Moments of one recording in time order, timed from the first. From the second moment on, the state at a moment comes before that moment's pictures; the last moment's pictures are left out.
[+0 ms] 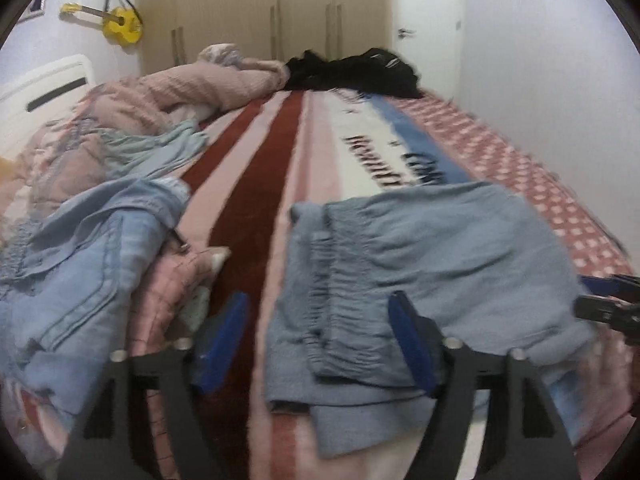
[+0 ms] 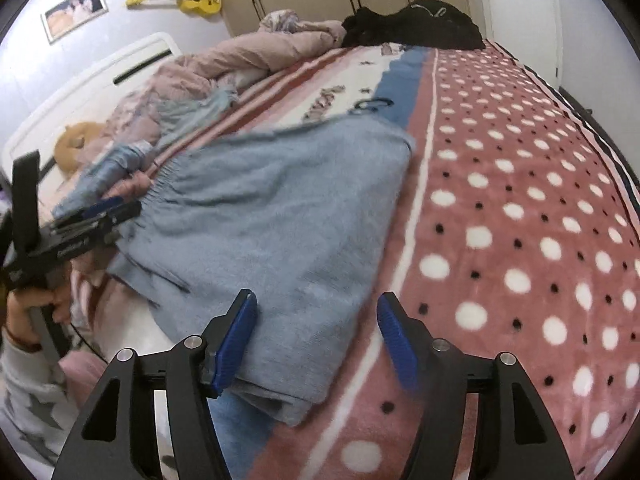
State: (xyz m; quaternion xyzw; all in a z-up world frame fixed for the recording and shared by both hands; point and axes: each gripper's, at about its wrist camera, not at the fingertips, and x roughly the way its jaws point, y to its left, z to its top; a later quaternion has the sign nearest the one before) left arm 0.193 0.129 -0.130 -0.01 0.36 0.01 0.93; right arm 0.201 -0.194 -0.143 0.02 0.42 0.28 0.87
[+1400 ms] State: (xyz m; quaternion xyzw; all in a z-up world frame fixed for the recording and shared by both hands) left arm 0.237 0.115 -0.164 -0.19 0.46 -0.16 0.85; right arm 0.244 -0.233 -0.154 0.18 0.44 0.33 0.82
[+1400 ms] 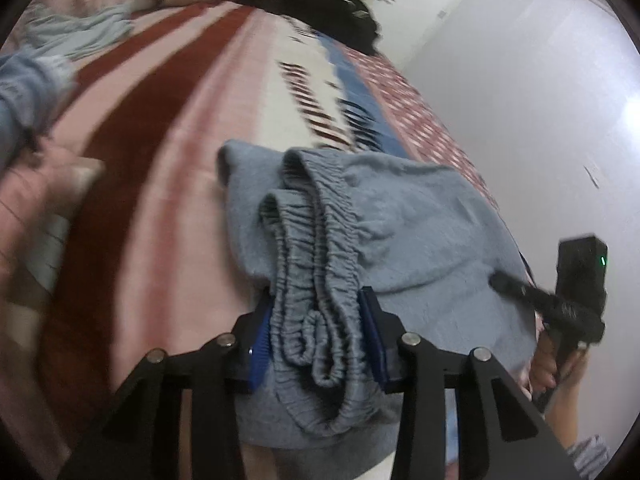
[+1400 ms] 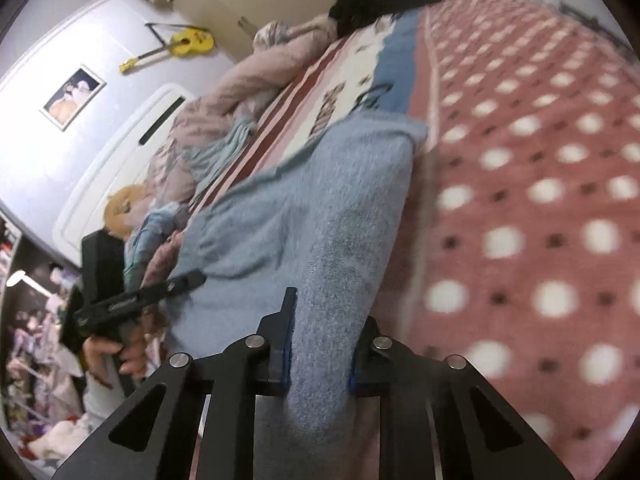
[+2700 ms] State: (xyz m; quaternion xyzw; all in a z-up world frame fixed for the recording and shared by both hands) left arm 0.217 0.073 -0.127 -0.21 0.44 -0.24 0.84; right arm 0.199 -0.294 -0.134 0.21 0.46 0.33 0.80
